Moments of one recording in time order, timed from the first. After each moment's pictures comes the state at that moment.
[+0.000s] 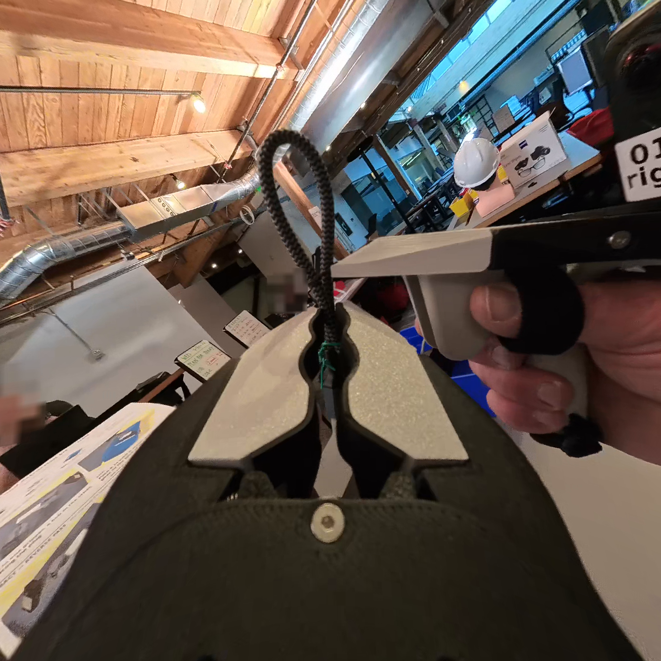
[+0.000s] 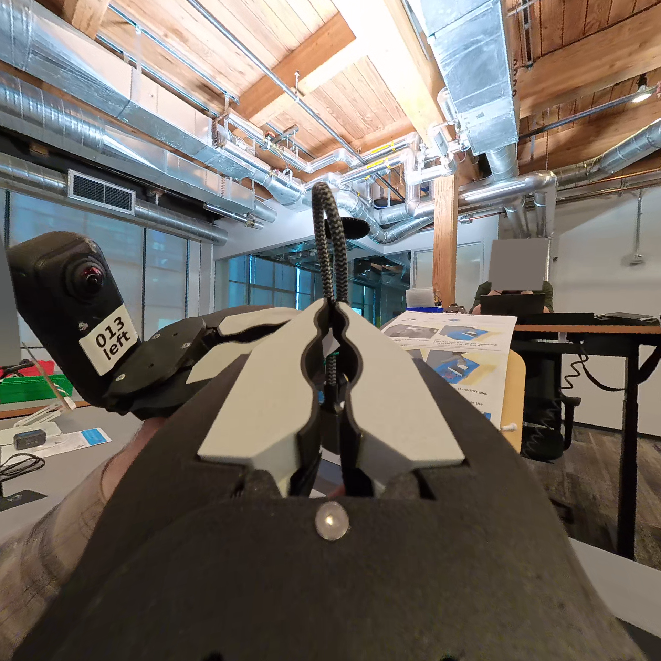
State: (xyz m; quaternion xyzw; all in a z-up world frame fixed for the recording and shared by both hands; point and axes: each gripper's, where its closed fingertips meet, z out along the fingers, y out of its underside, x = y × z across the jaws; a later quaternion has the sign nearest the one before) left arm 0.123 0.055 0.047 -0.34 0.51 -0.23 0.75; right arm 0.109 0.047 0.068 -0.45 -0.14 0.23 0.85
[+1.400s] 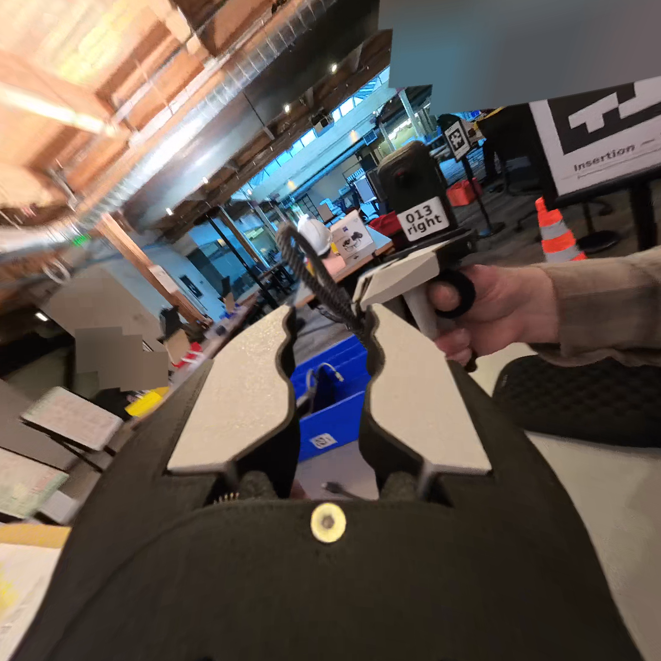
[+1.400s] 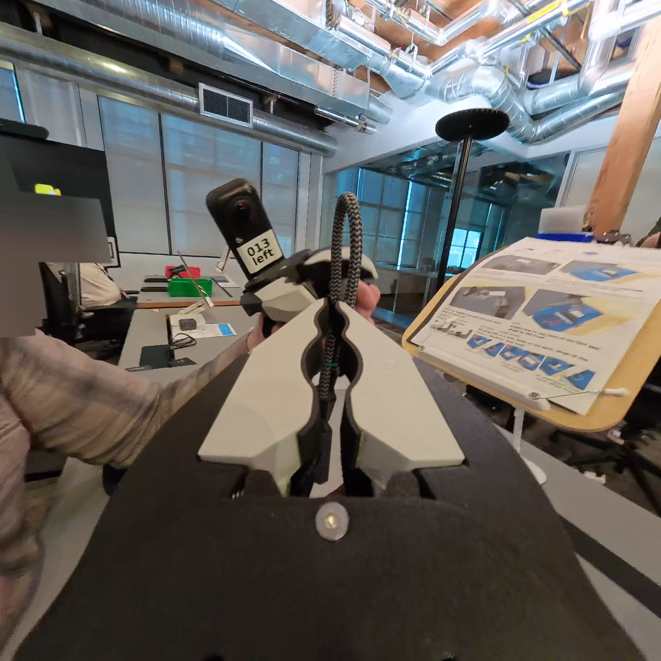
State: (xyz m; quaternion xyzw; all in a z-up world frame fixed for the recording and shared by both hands) left arm 0.112 0.033 0.028 -0.24 0.62 -0.42 0.62; right arm 0.105 0.030 0.023 -0.52 -0.29 0.33 0.73
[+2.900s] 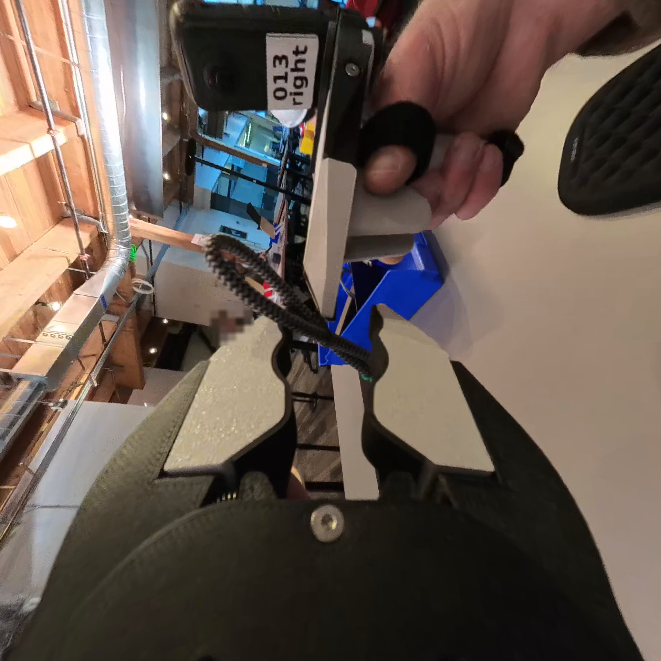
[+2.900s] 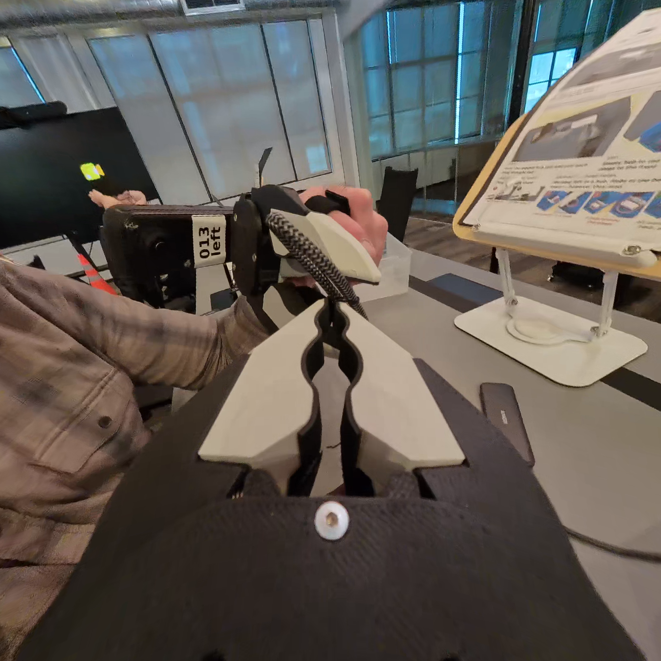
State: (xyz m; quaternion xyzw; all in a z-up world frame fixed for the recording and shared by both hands) left arm 0.142 0.033 -0.054 -0.16 0.75 -0.09 0.64; right arm 0.114 0.029 -0.044 -0.64 -0.28 0.41 0.58
